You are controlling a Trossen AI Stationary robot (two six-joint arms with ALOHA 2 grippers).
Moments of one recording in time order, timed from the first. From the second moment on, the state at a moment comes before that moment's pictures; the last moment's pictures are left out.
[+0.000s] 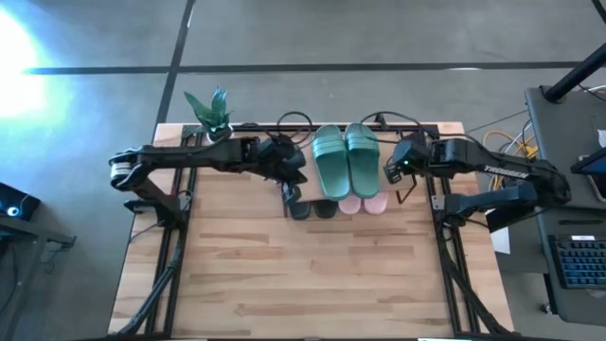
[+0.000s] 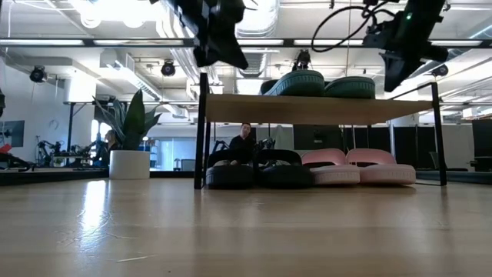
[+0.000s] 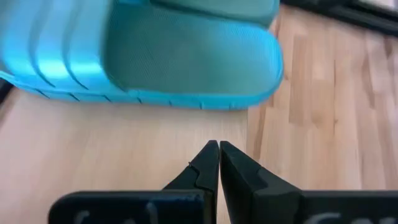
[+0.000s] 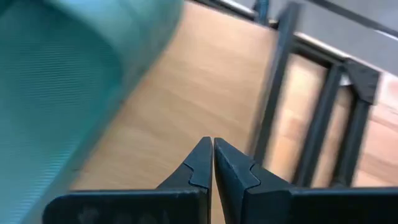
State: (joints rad) left arm 0.17 1.54 1.38 -0.58 0.05 -0.15; right arm -0.25 1.03 1.01 -1.17 0.46 0.76
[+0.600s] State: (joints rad) left arm 0.15 1.35 1.25 -0.76 -0.07 -0.36; right arm -0.32 0.88 1.01 -1.56 0.47 0.92
